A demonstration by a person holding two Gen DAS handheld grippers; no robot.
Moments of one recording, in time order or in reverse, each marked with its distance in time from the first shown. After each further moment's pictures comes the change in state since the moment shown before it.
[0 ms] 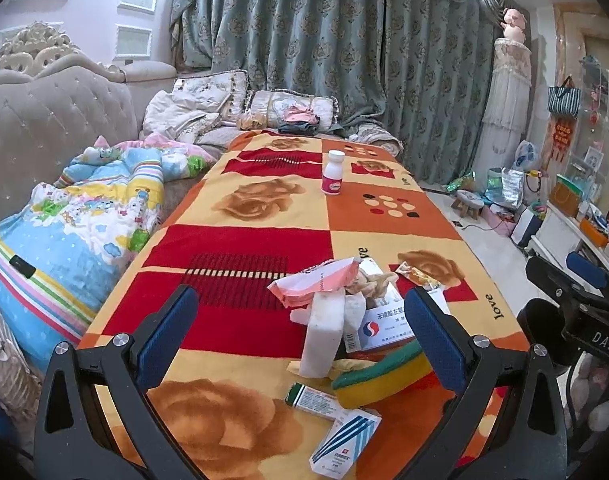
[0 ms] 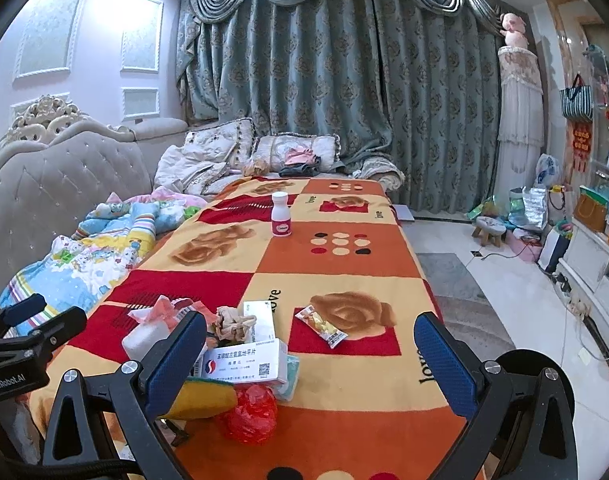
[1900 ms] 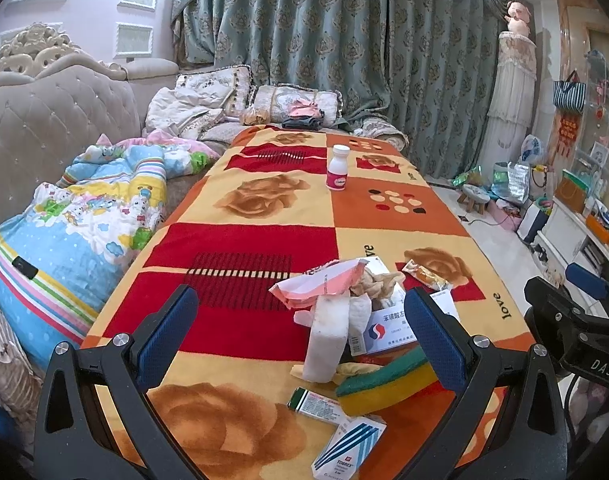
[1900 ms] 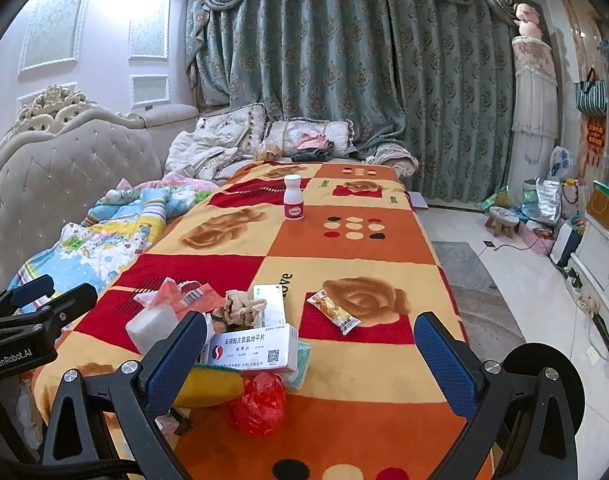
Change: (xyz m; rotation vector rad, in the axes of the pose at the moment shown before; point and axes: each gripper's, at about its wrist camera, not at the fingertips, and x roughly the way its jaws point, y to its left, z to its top) left arm 0.011 0.002 0.003 0.001 0.016 0.017; right arm 0.010 0.002 -0.003 -0.014 0.055 0.043
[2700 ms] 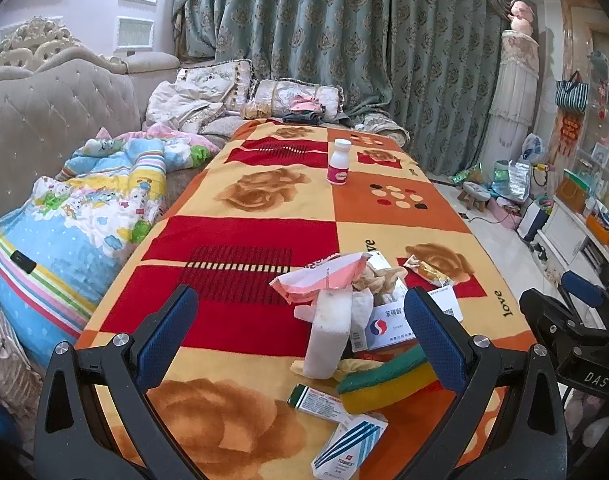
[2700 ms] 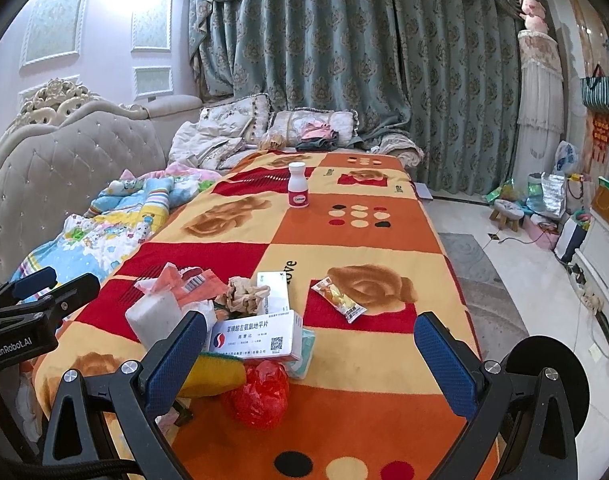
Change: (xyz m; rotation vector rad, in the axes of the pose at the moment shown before) left arm 0.007 -0.002 -0.009 -0.006 0.014 -0.001; right arm 0.008 0.004 -0.008 -0.007 0.037 0.014
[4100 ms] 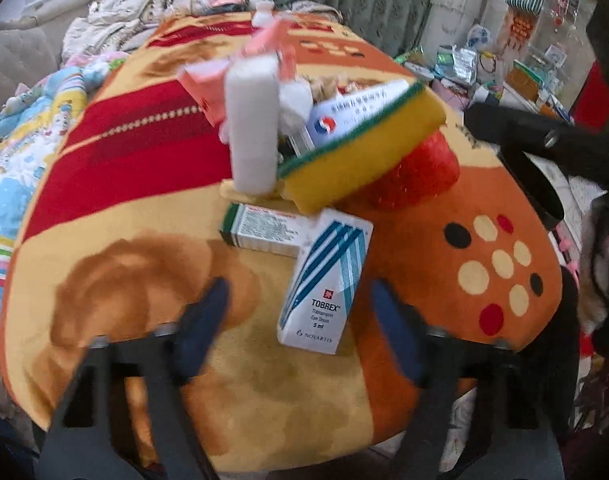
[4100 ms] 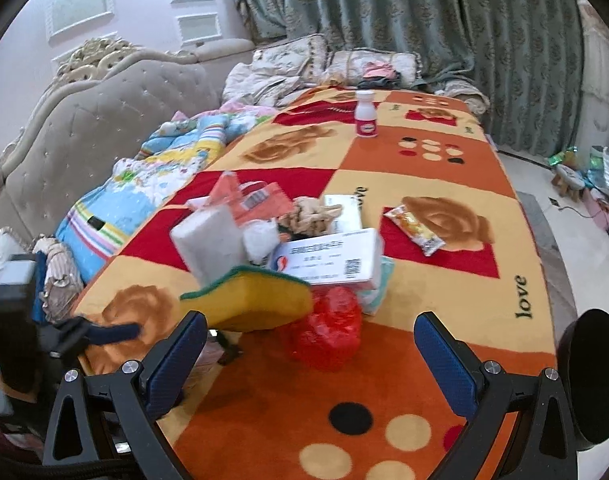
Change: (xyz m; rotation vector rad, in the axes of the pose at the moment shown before) left arm 0.029 -0.023 -0.108 0.187 0.415 -0.208; right arm 0.033 0.026 -0.030 -0.051 0.229 0.241
